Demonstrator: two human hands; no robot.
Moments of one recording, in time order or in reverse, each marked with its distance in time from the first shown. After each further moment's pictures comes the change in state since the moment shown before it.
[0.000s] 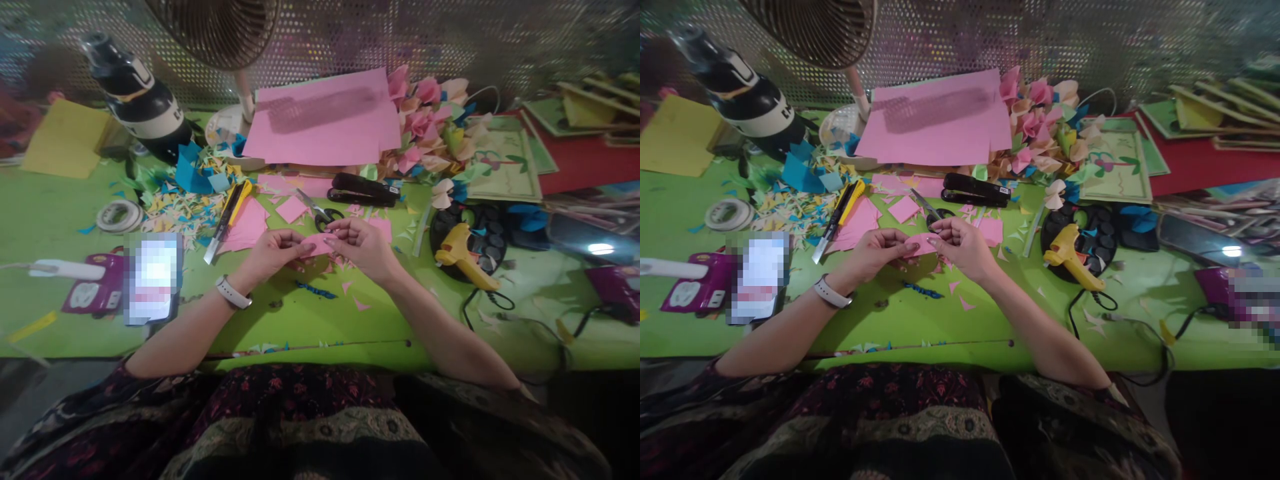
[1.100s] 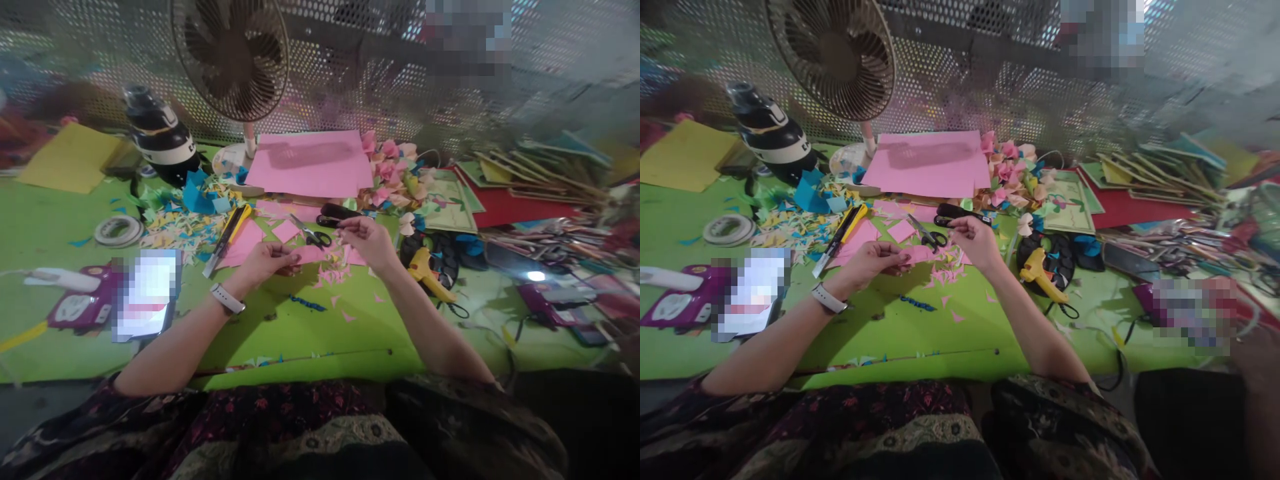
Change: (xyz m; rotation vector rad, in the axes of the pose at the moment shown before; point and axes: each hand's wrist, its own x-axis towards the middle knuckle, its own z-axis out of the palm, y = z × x) left_hand 0.008 0.001 -0.013 -0.090 0.021 -0.028; right_hand 0.027 -0.017 -0.042 -0.328 0.217 -0.129
